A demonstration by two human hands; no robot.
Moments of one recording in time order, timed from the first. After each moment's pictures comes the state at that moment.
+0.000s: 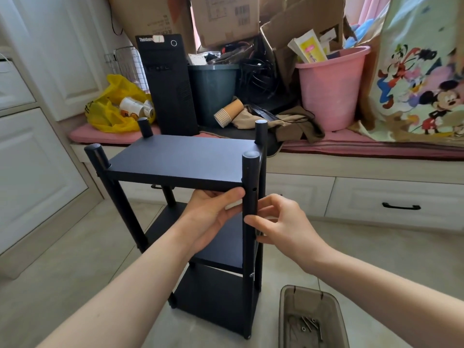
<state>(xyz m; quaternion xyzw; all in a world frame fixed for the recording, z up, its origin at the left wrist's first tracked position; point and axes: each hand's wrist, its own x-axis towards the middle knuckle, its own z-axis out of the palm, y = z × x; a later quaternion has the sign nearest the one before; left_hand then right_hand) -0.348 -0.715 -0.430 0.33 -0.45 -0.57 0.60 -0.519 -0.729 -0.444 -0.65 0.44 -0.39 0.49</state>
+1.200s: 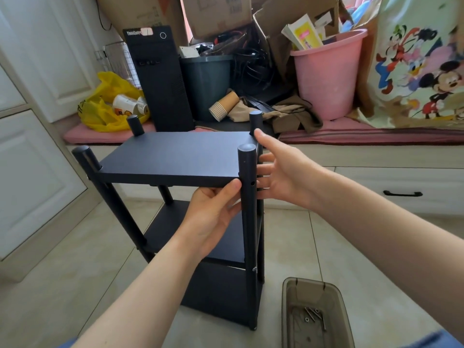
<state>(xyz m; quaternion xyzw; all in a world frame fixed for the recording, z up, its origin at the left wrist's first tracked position) -0.359 -0.718 -0.443 0.32 -0.45 -0.56 0.62 -0.514 -0.775 -0.368 -0.46 0.40 -0.31 0.73</state>
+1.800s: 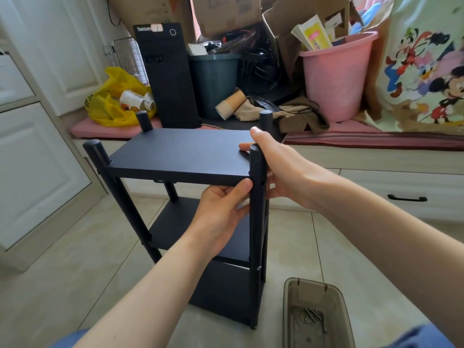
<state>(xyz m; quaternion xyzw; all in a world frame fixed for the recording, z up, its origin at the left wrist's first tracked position) -0.367 -0.713 -0.440 0.35 -0.41 -0.56 0.63 -0.497 -0.761 -0.359 -0.60 0.46 -0.29 0.59</state>
